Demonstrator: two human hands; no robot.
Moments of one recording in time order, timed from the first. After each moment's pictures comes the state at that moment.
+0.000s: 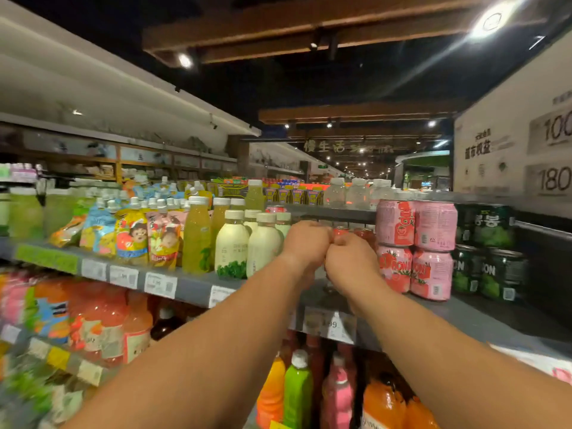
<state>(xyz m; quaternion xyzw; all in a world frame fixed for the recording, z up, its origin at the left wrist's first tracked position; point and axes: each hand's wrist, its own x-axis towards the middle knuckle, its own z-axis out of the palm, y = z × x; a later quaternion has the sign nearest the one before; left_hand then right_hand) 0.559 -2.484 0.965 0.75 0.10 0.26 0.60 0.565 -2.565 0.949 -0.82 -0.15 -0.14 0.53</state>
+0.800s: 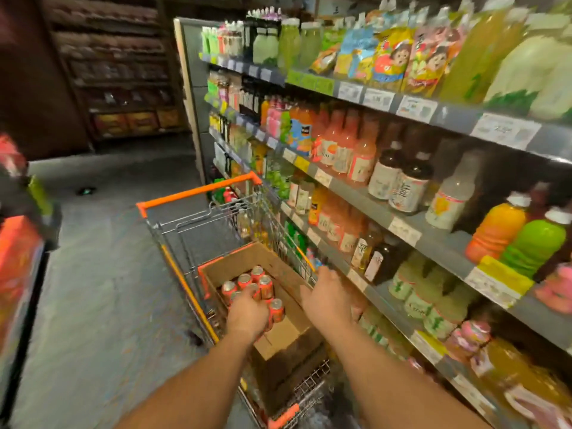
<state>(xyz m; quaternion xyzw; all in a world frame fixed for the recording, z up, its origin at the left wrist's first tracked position) 0.124 -2.339 0.536 0.68 0.60 0.18 0.38 0.263 -2.408 0.590 -0.85 -0.45 0.11 0.24</state>
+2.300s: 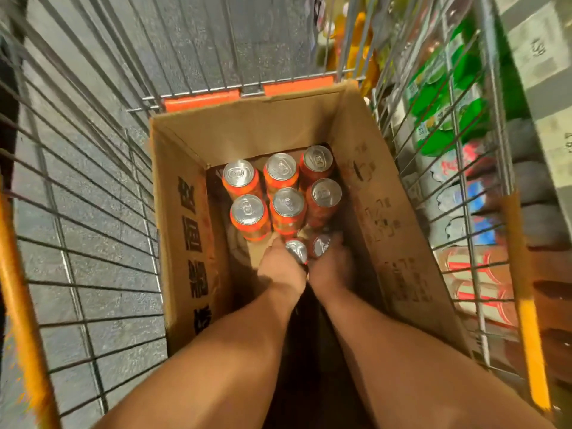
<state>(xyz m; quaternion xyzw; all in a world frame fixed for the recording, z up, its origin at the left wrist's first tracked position) 0.244 -2.105 0.112 0.44 0.80 -0.02 0.42 0.330 -2.115 0.105 -0.85 -0.43 0.30 0.03</state>
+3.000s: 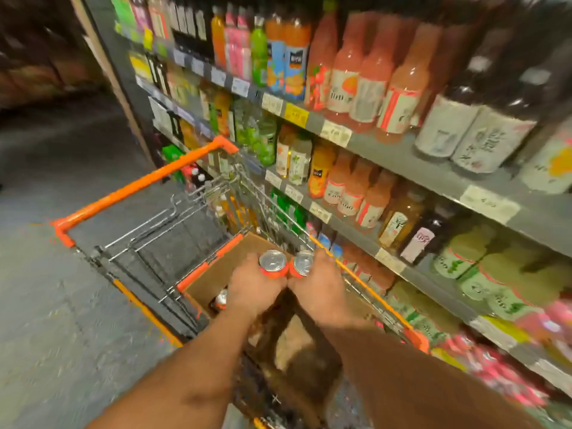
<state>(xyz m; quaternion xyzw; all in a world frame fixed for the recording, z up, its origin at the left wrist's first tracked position) 0.159 -2.124 0.481 0.75 0.52 0.13 0.38 0.257 -2.212 0.495 -0.89 -0.31 0.16 0.30</state>
